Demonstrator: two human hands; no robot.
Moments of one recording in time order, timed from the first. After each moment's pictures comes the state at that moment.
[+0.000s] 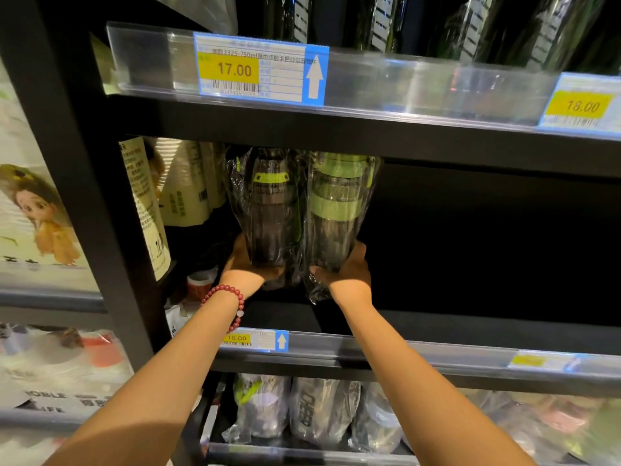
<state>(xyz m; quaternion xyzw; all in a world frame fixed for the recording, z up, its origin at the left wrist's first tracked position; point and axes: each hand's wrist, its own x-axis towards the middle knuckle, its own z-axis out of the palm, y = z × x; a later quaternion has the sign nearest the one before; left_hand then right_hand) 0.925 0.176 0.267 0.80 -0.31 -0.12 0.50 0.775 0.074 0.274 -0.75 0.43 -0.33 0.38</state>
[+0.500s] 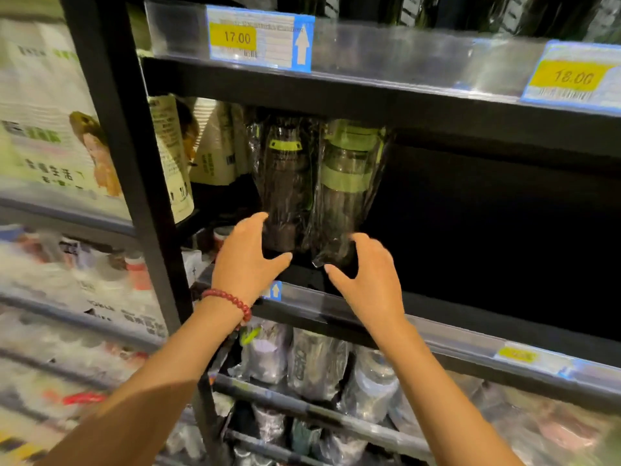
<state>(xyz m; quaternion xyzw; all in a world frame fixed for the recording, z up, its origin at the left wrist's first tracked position) 0.802 0.245 0.303 0.86 -0.32 0.08 0.38 0.675 0.116 0.300 -0.90 0.25 -0.29 0.20</state>
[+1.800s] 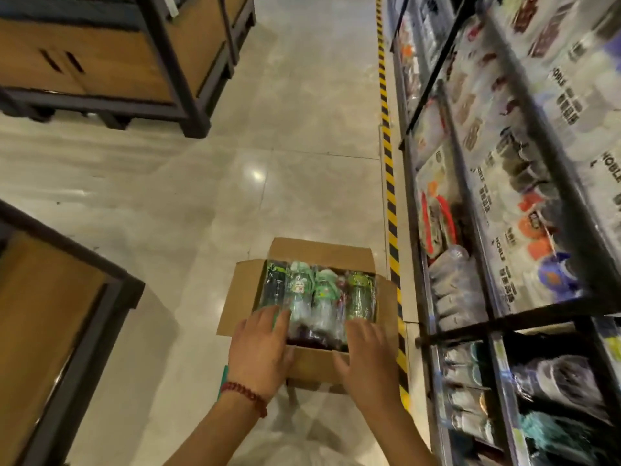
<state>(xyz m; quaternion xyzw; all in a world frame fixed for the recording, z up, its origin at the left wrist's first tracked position) 0.404 0.633 0.049 0.95 0.28 -0.07 0.11 0.514 0.490 0.028 -0.91 -0.38 0.11 0.13</state>
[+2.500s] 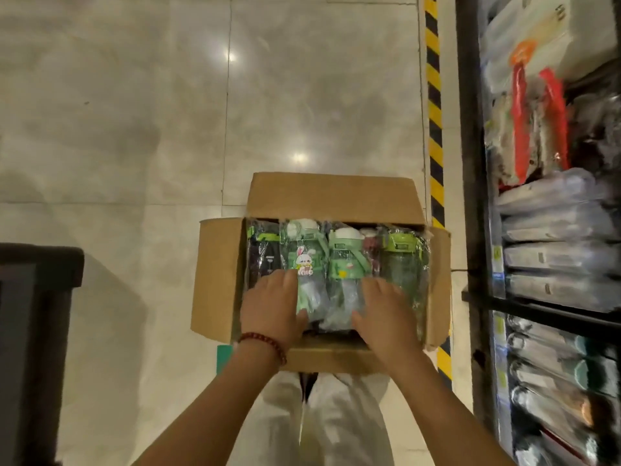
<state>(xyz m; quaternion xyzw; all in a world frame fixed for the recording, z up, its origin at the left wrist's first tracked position) 0.554 0.774 -0.242 0.90 0.29 -0.26 0.20 0.655 0.633 -0.242 -0.89 -0.28 0.35 0.02</state>
